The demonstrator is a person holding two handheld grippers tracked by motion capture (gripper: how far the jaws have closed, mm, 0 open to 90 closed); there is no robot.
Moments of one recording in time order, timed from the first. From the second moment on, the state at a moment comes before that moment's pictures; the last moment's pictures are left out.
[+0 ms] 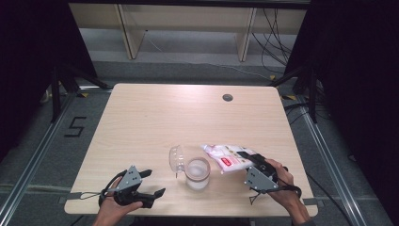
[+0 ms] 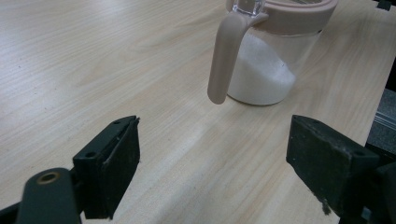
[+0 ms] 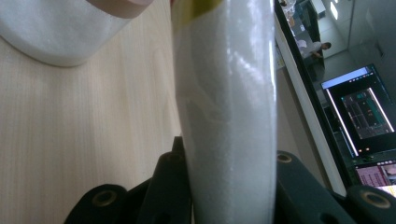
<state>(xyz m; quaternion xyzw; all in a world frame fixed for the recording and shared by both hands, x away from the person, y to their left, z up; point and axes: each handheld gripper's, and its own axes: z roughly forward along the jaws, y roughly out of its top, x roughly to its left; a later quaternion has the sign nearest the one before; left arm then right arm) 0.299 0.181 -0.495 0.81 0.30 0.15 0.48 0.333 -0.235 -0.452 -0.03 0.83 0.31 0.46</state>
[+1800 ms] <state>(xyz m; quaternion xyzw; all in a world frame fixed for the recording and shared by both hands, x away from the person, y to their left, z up) 0.299 0.181 -0.495 0.81 0.30 0.15 0.48 0.363 -0.262 -0.469 0.20 0.80 0.45 0.35</state>
